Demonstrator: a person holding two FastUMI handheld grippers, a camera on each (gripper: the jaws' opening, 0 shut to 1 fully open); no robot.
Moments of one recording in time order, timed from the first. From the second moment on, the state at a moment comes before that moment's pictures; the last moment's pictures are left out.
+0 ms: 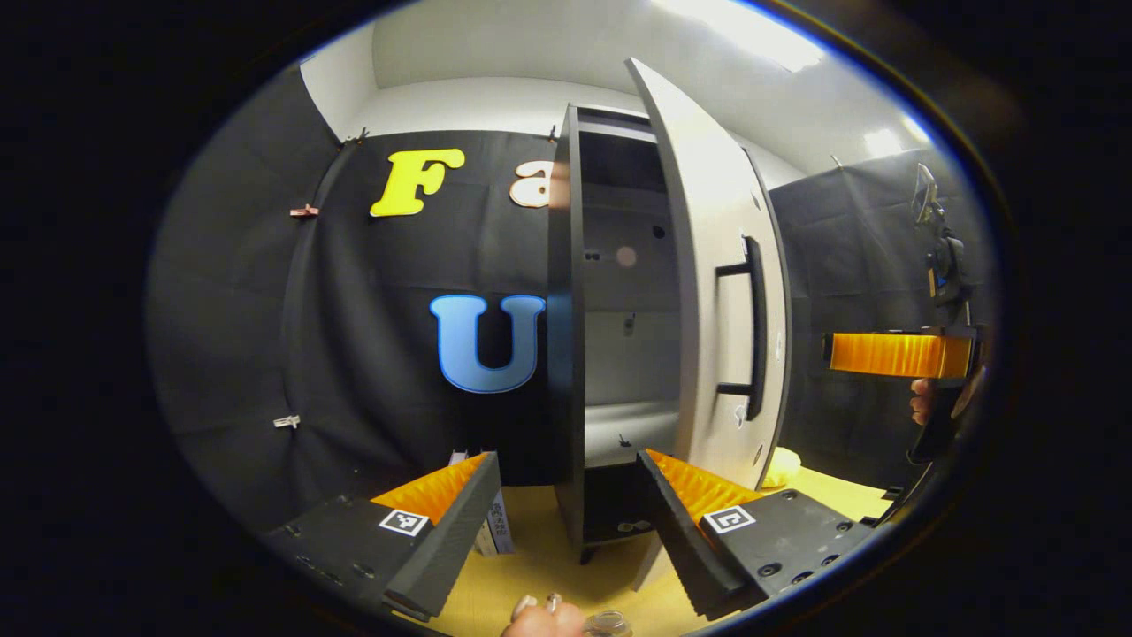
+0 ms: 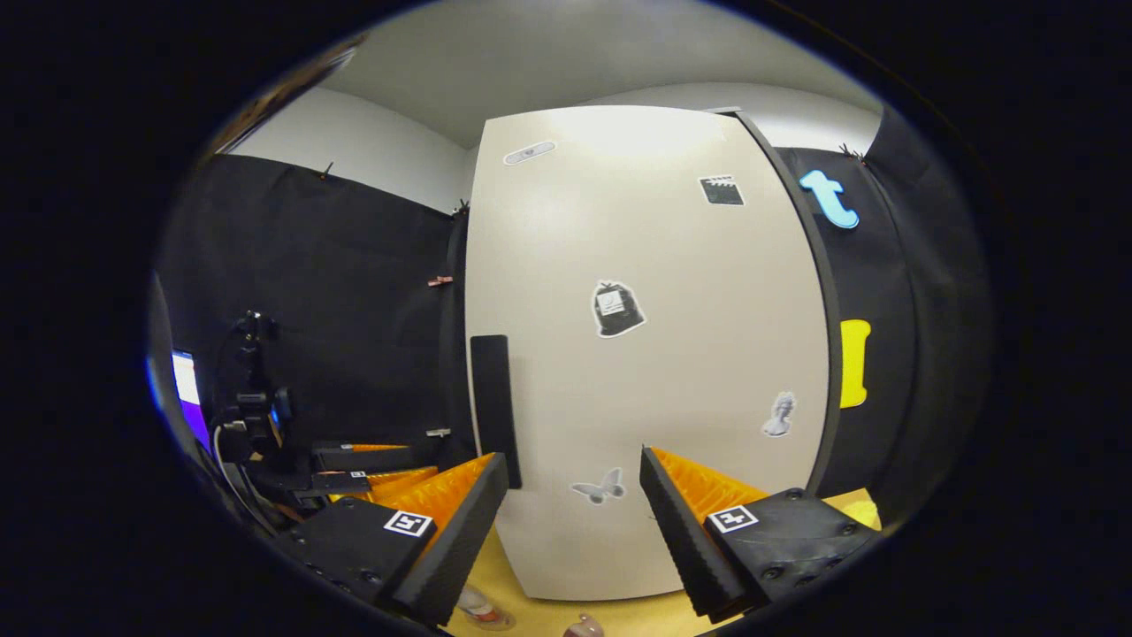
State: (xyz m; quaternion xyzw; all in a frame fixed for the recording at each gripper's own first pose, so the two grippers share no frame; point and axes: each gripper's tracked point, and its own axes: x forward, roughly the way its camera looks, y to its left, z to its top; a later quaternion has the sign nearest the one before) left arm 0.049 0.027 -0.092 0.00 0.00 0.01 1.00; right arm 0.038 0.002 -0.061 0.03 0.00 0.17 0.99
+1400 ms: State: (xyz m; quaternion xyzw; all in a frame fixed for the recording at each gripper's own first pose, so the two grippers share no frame) left arm 0.082 -0.080 -0.068 -0.01 0.00 0.04 1.00; right arm 0.051 -0.090 -0.093 -0.02 0.01 0.02 1.00
